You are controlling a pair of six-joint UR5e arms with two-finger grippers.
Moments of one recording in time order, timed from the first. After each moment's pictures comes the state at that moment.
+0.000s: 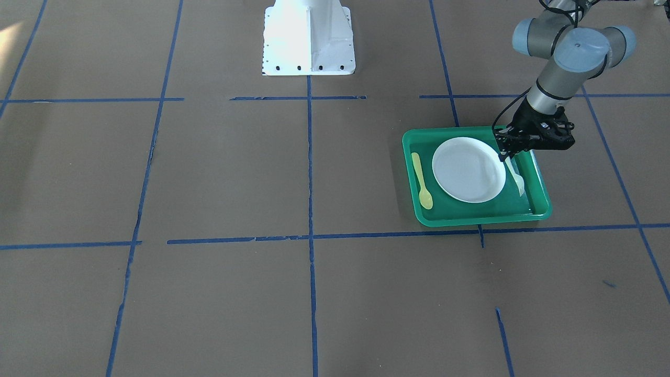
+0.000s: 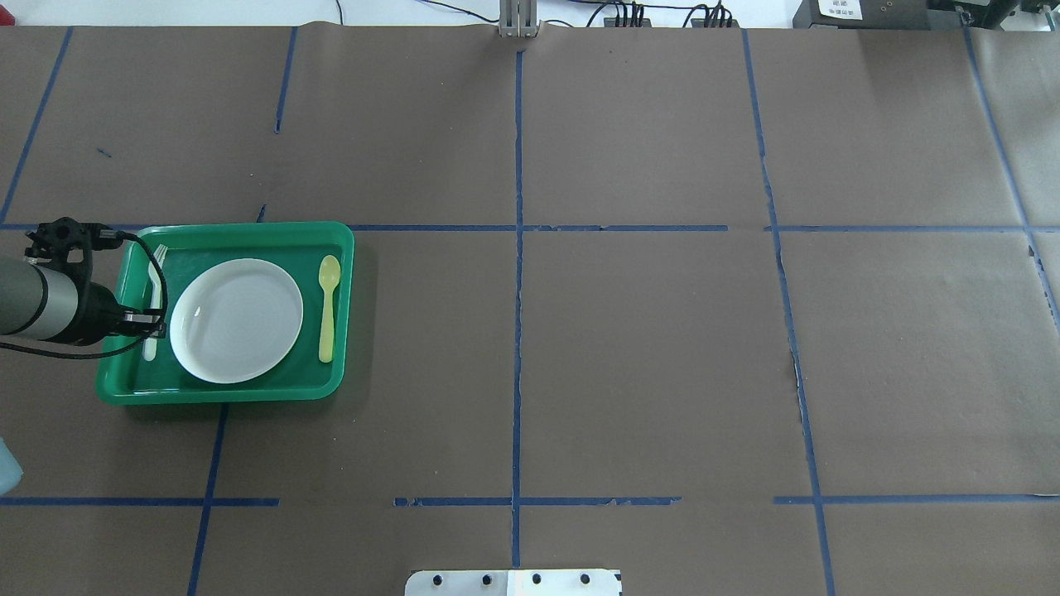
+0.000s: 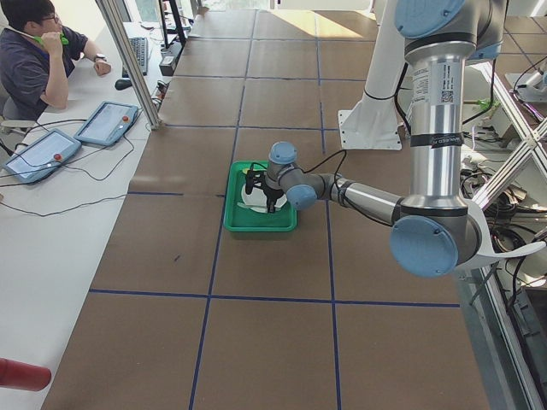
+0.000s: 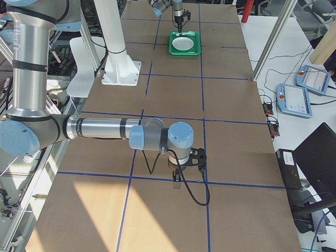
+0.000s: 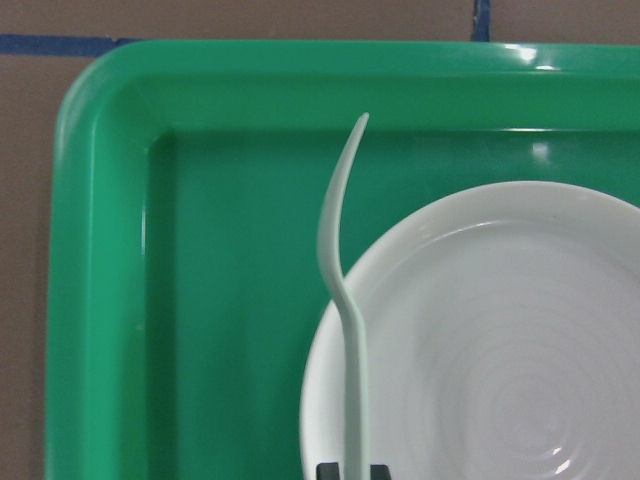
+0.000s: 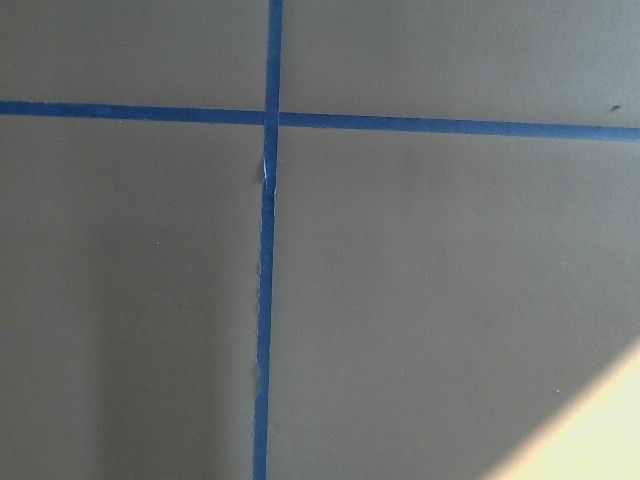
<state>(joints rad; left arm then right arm) -0.75 -1.49 -1.80 -2.19 -1.95 -1.02 1.60 -1.70 1.73 -1.63 2.29 -0.06</state>
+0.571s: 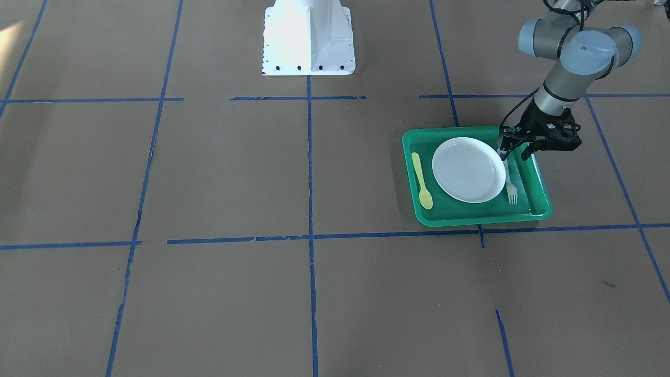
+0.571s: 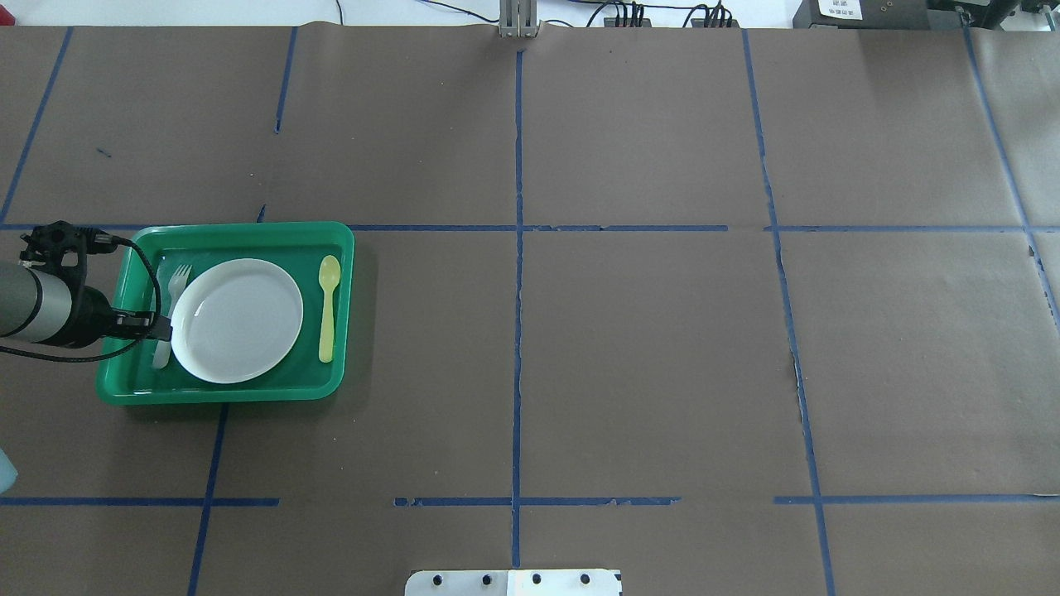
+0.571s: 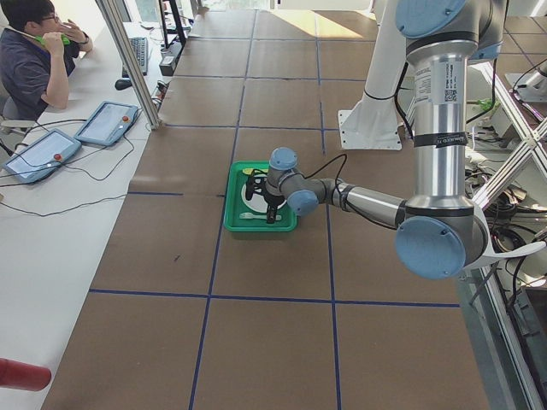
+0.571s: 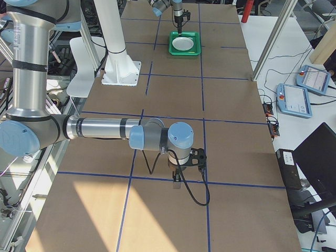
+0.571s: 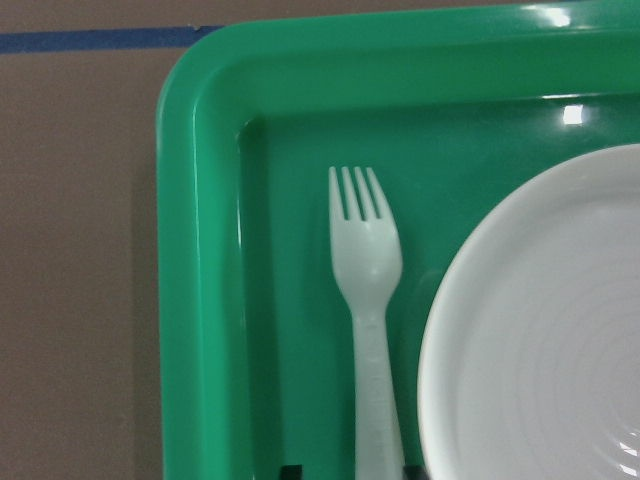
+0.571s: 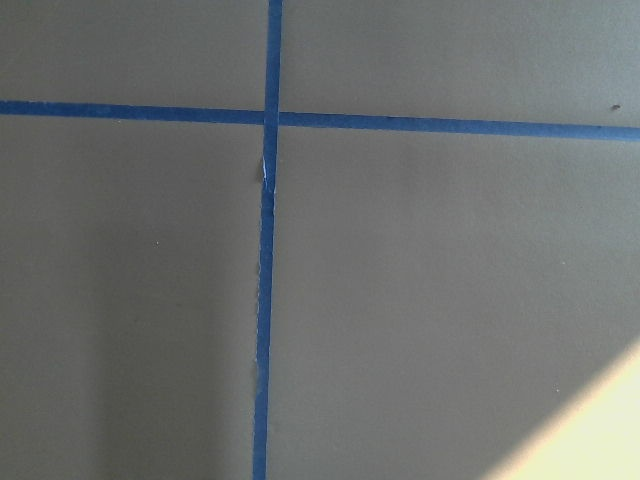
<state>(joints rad) -0.76 -1.49 -1.79 -2.19 -1.95 -1.00 1.60 -1.70 1.73 -1.63 2.29 -0.06</state>
